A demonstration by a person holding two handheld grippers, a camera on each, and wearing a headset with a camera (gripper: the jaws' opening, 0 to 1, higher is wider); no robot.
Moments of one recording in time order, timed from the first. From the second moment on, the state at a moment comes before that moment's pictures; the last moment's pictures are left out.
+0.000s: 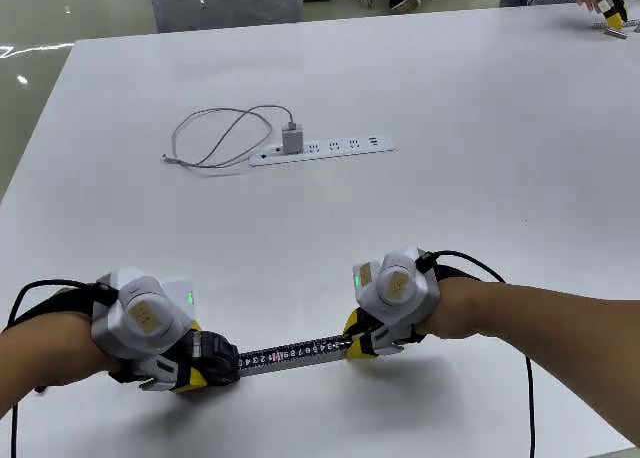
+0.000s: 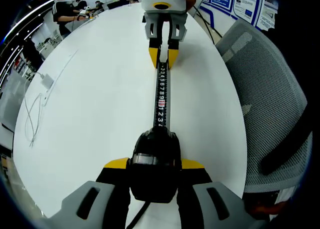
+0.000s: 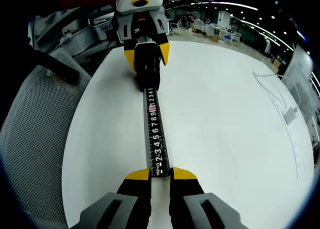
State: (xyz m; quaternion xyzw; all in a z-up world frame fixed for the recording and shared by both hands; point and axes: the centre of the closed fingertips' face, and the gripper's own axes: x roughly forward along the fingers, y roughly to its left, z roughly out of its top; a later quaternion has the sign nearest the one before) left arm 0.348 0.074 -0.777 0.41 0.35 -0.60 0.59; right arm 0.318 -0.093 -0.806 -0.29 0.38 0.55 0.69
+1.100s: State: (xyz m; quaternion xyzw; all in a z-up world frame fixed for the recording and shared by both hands) left arm 0.348 0.075 -0.776 0.41 0.35 -0.60 0.60; right arm 0.316 -0.104 -0.807 -0.29 0.39 0.54 0.69
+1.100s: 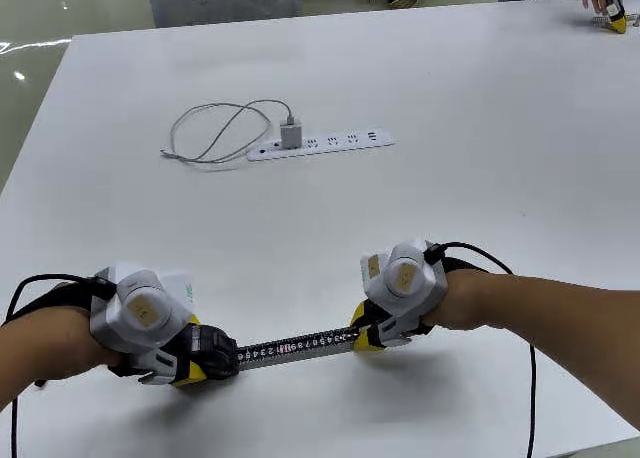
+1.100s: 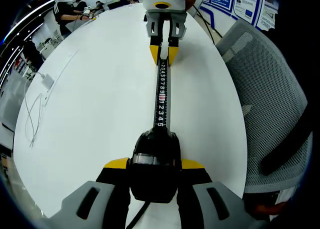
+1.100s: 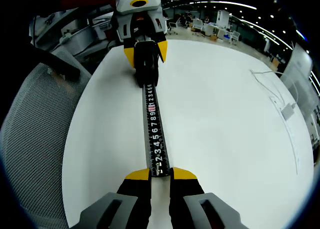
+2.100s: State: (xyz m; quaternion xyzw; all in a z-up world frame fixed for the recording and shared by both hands) left arm 0.347 0.074 -0.777 0.41 0.35 -0.60 0.60; right arm 0.314 -0.117 -0.807 -0.29 0.39 0.54 0.69
